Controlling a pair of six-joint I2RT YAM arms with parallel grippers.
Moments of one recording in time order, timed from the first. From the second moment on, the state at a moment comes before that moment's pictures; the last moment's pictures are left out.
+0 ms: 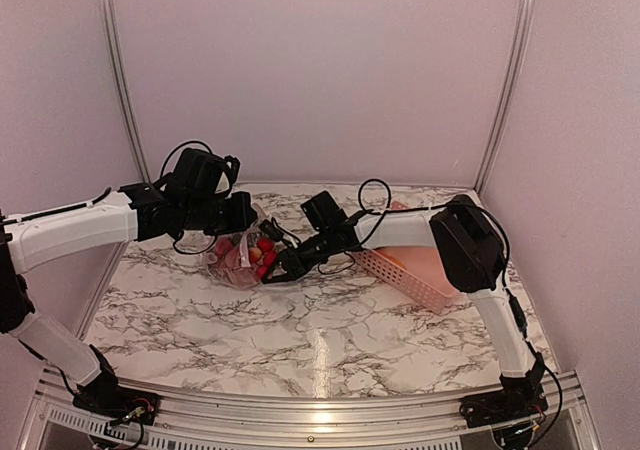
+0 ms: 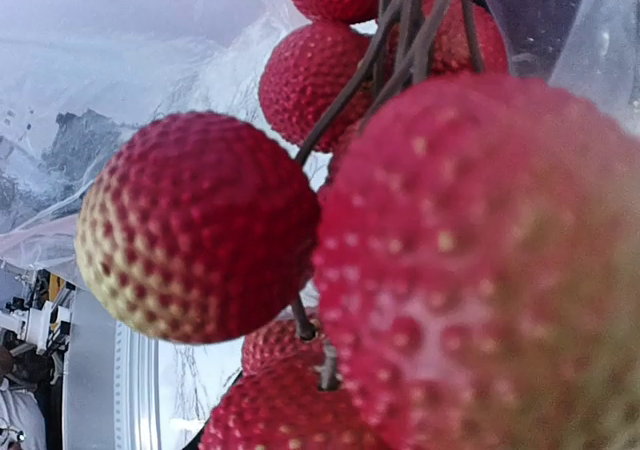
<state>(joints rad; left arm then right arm) -0.72 1.47 1.16 -0.31 -0.10 -0.60 0.78 2.38 1.79 -0.22 -0.94 0.11</state>
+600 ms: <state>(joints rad) -0.72 1.47 1.16 -0.31 -0.07 -0.60 0.77 2.37 1.81 -0.23 -0.91 0.15</state>
